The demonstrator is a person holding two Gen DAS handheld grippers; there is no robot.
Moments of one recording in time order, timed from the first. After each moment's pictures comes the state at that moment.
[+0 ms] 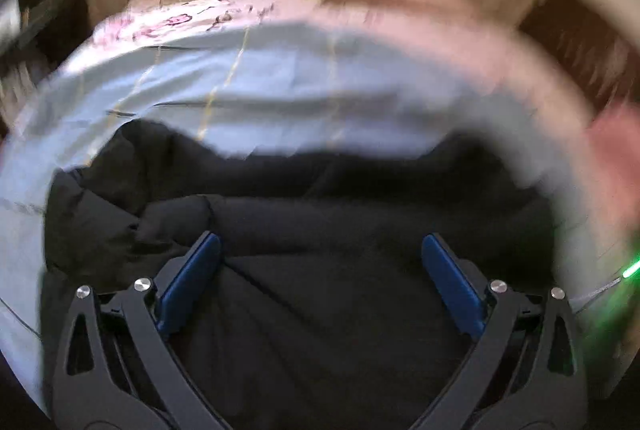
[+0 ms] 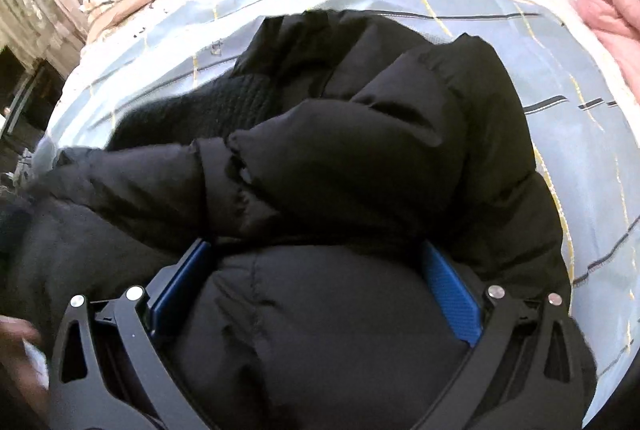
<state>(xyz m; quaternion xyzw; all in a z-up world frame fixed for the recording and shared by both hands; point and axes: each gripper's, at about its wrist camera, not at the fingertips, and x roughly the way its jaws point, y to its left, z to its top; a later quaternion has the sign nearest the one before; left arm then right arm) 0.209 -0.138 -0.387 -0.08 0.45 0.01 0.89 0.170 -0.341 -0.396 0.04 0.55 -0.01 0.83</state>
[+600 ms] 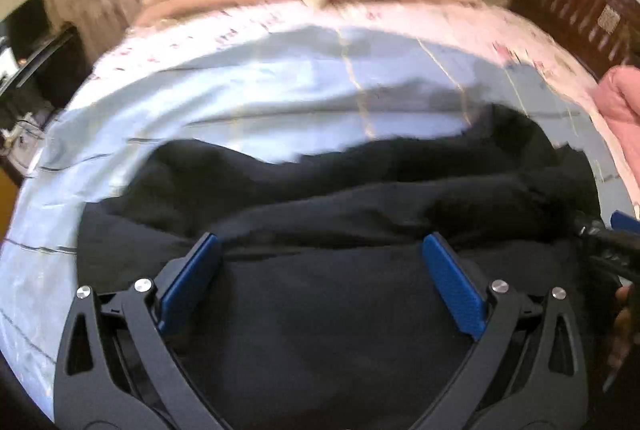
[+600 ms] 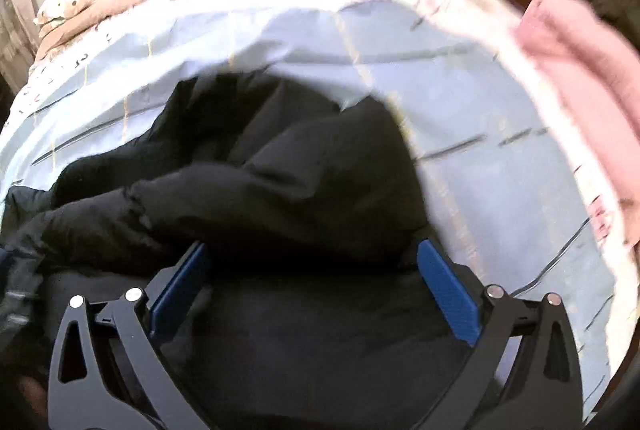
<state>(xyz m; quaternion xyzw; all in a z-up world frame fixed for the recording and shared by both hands) 0.196 -0.104 -0.379 -0.02 0.43 0.01 0.90 0.176 -0.365 -0.392 -0.02 0.51 -0.12 0.85</state>
